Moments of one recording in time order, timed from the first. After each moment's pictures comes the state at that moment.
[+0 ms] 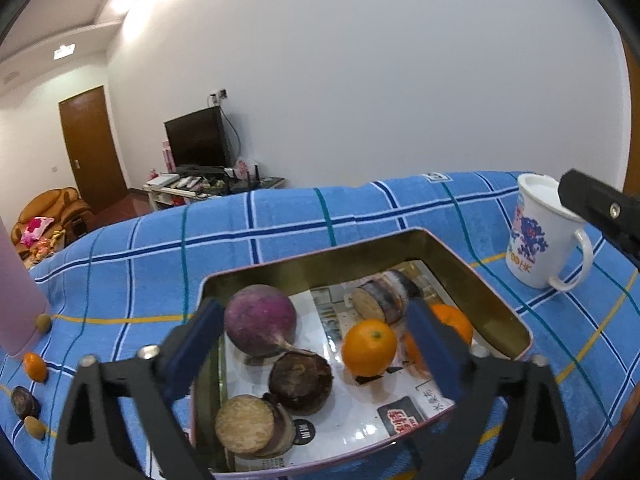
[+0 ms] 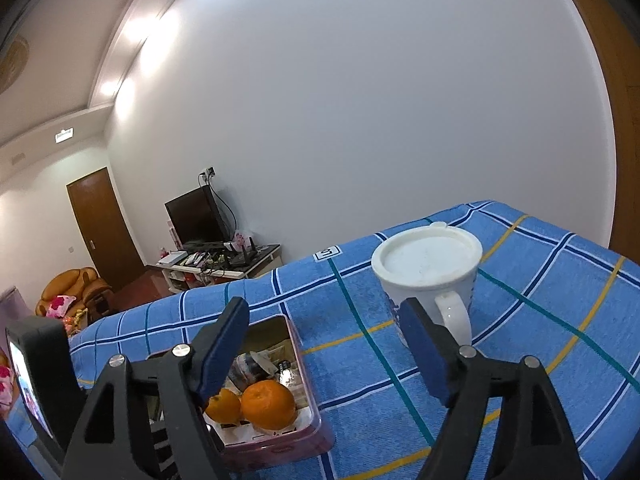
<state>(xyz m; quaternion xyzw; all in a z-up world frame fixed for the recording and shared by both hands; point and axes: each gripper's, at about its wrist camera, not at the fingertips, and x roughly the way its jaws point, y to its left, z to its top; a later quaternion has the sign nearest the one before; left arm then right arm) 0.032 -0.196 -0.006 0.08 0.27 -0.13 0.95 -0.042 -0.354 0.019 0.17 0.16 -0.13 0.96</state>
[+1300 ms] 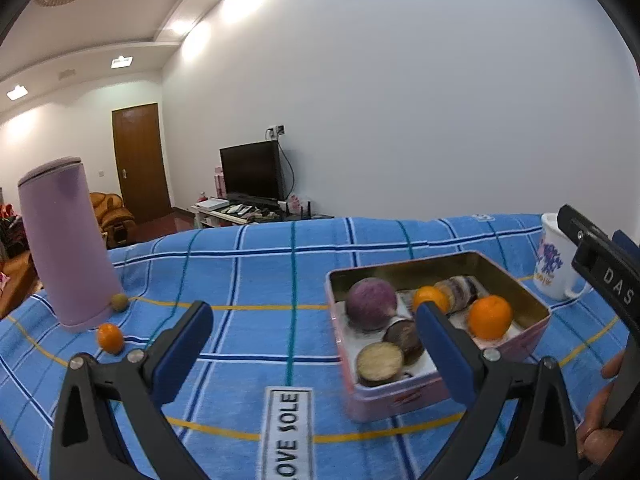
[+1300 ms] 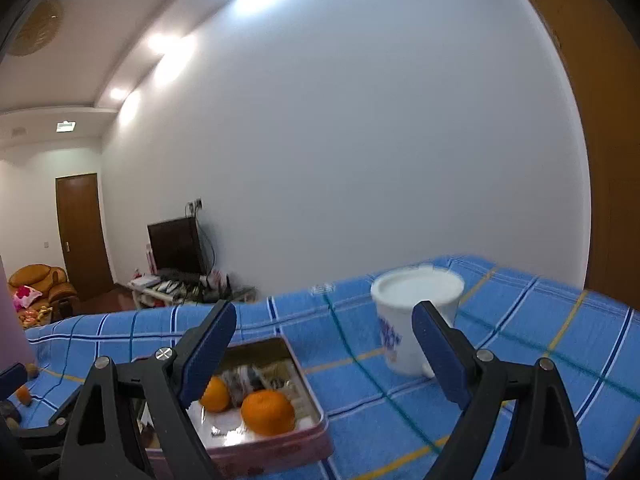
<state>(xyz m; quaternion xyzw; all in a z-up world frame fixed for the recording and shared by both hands) -0.029 -0.102 0.007 0.04 0.19 -0.06 0.98 -0.070 -0.300 0.011 0.09 0.07 -0.19 0.97</state>
